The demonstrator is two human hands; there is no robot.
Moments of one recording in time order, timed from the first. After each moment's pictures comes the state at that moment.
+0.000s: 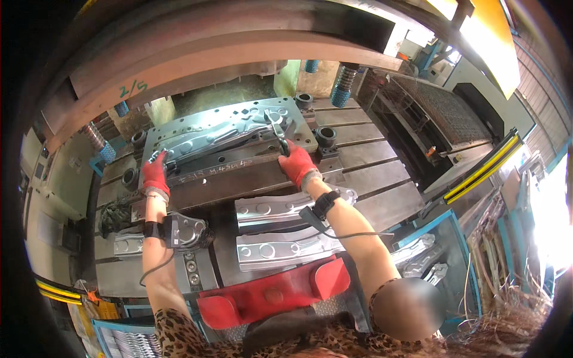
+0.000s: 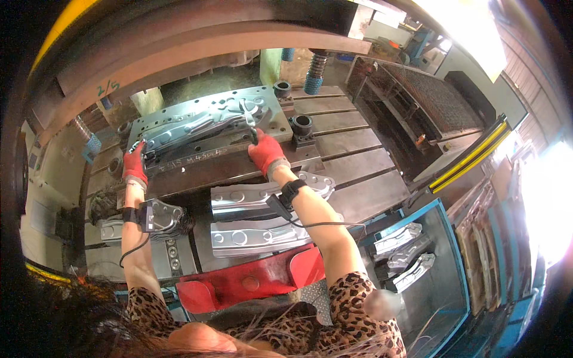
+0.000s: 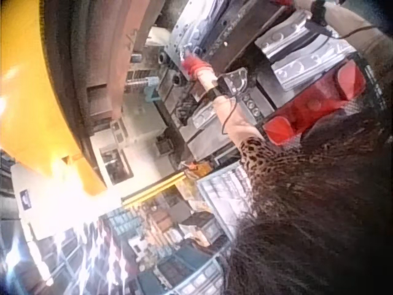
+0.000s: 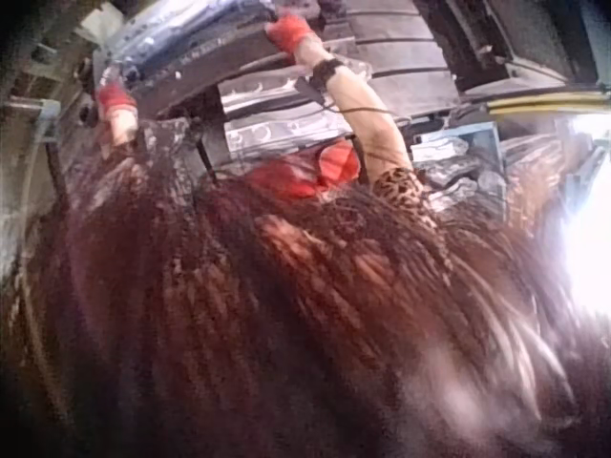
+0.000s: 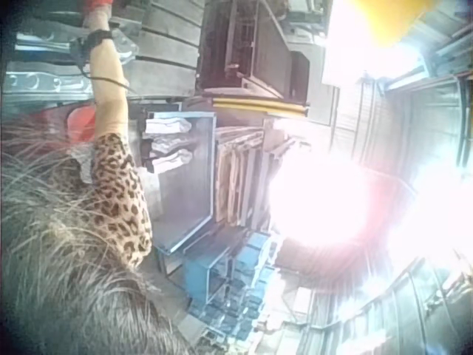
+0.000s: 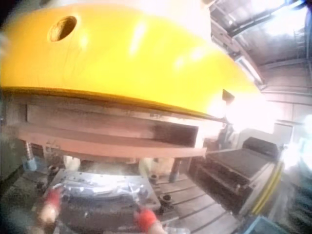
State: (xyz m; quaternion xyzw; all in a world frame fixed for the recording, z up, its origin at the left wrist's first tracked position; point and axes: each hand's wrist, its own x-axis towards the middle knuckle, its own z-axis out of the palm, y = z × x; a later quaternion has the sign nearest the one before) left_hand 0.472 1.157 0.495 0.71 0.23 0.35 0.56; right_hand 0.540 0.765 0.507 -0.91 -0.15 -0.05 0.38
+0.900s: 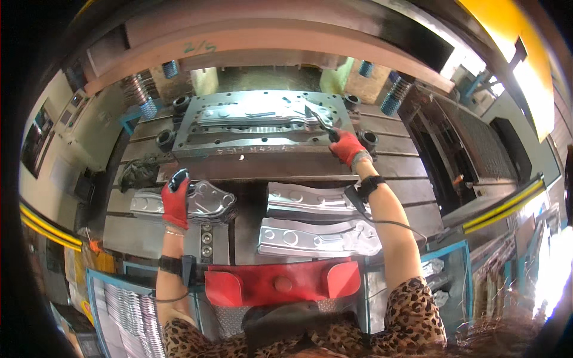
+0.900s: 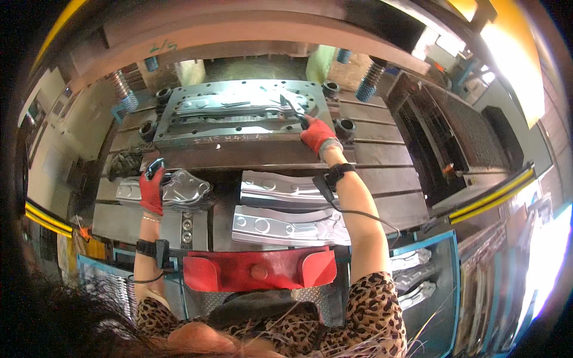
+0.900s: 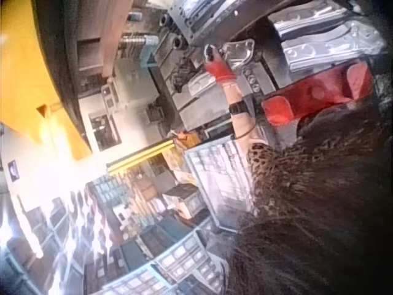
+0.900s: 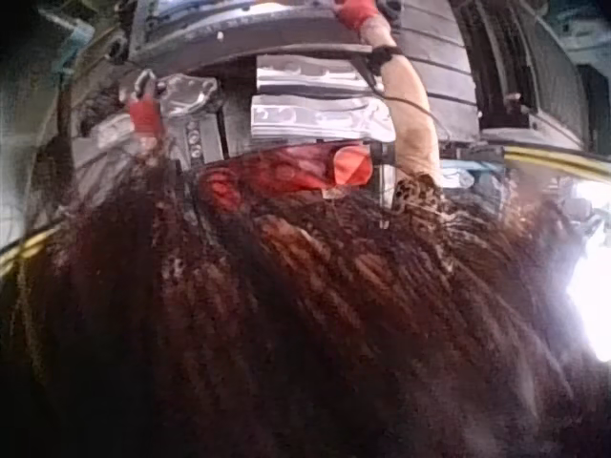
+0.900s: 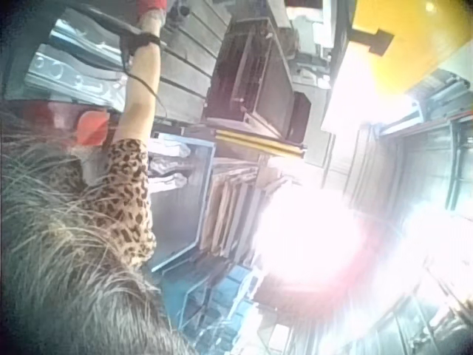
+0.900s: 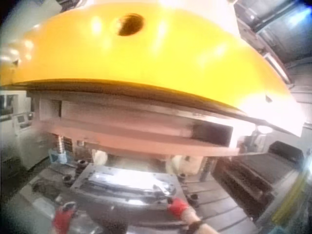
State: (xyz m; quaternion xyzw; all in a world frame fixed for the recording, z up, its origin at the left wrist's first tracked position) left_hand 0.304 1.129 0.460 0.71 0.19 0.36 0.57; right_hand 0.583 0.751 0.529 -0.92 -0.21 0.09 0.30
